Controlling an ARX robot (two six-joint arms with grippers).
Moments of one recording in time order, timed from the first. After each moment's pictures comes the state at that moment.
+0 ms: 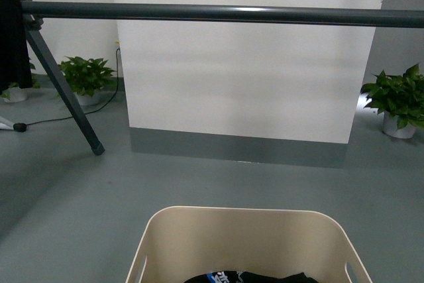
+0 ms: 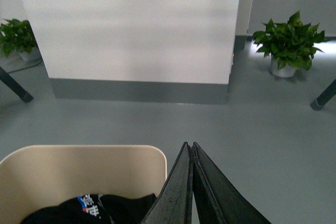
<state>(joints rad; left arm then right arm) 0.00 0.67 0.02 0.65 0.00 -0.01 0.00 0.68 0.01 0.66 0.00 0.00</state>
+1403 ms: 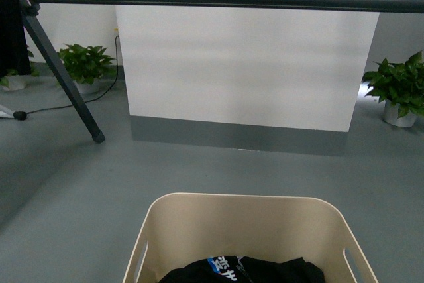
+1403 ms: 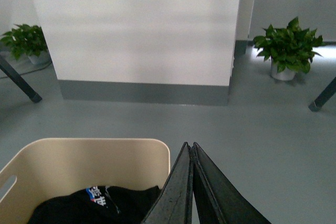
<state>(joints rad) 0.00 0.01 0.02 0.00 0.00 -0.01 0.00 0.01 0.01 0.00 0.00 0.00</state>
